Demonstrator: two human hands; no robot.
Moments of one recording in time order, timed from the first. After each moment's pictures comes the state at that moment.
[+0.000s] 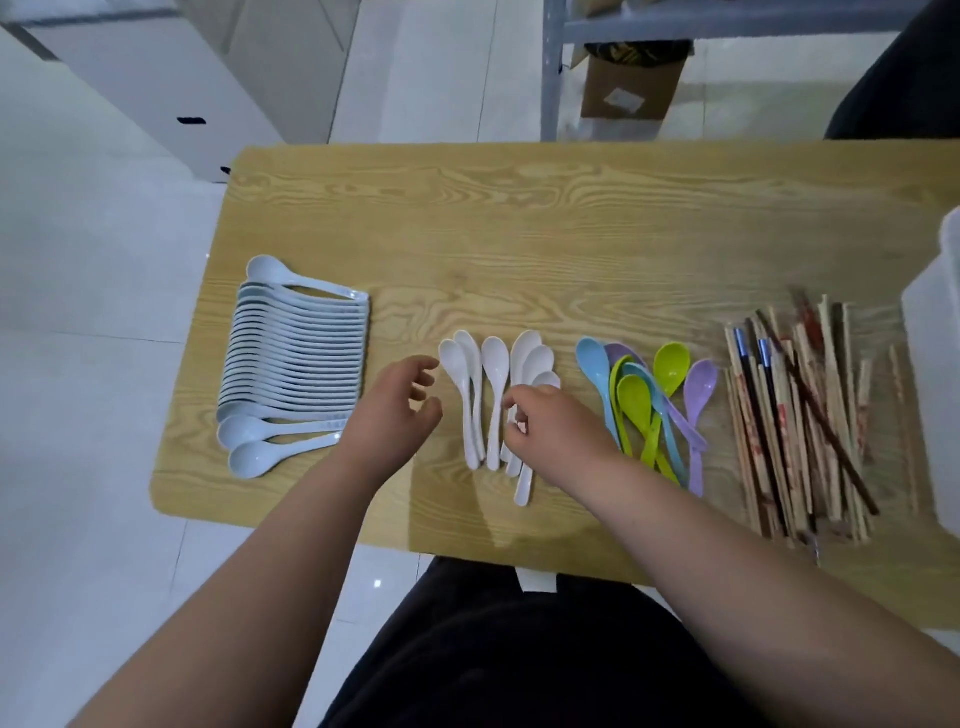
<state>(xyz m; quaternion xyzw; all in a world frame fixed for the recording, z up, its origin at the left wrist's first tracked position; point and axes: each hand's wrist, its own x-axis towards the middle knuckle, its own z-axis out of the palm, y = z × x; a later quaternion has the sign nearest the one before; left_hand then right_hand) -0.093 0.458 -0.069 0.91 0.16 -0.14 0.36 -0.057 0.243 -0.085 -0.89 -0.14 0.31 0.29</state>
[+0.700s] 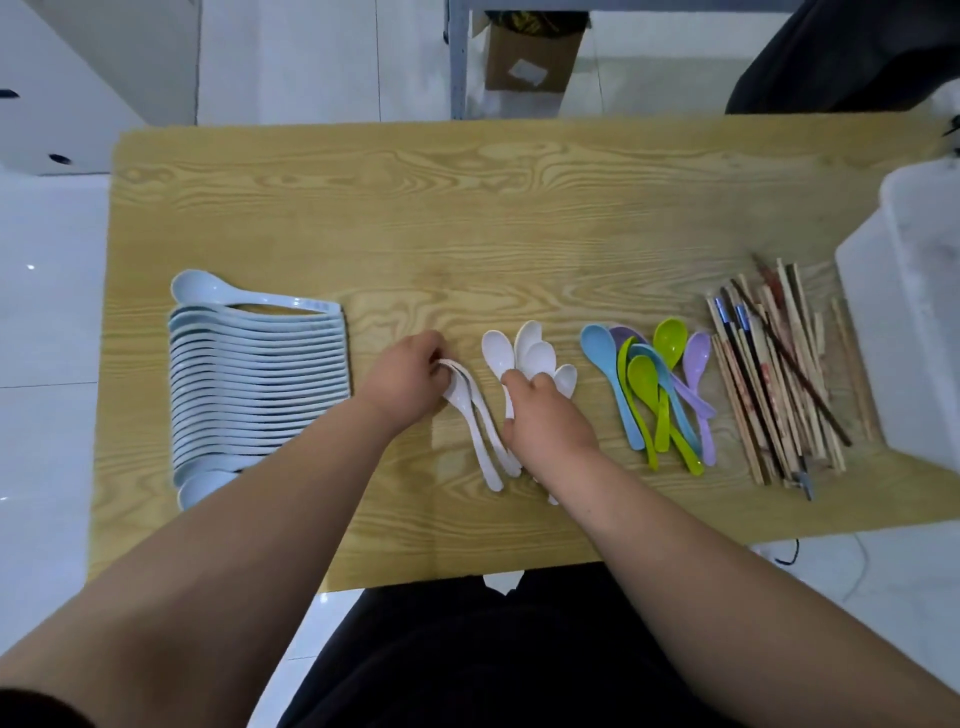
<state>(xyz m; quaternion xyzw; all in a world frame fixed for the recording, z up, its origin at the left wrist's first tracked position) -0.006 0.506 -0.132 0.92 -0.03 -0.23 0.32 -0.058 0.317 -0.113 -0.94 0.02 0.32 0.13</state>
